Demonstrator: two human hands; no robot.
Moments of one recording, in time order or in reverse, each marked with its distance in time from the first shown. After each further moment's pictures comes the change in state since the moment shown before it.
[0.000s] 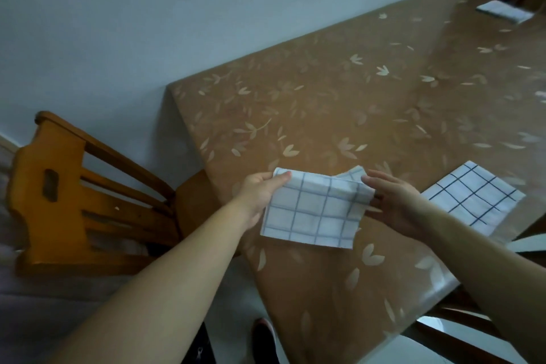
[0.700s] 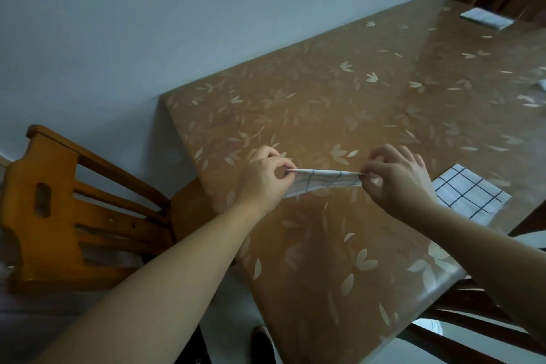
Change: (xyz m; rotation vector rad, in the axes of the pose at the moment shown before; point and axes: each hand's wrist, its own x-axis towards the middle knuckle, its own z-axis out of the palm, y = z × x) left_hand 0.017 0.017 0.014 0.916 0.299 0.793; right_hand -0.012 -0.031 -0.002 -1.576 0.473 -0.867
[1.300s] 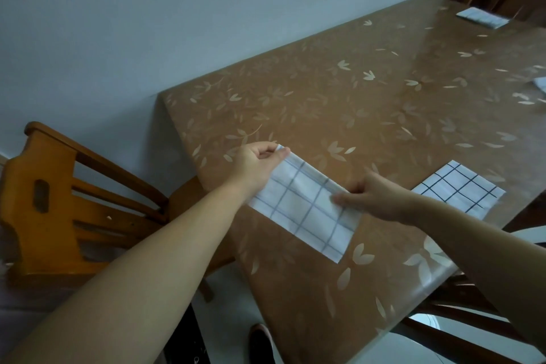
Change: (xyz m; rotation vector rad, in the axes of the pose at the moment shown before) left_hand 0.008 0.013 -0.026 -0.603 -0.118 -0.385; right_hand 0.000 -0.023 -0.005 0.743 -0.724 0.262
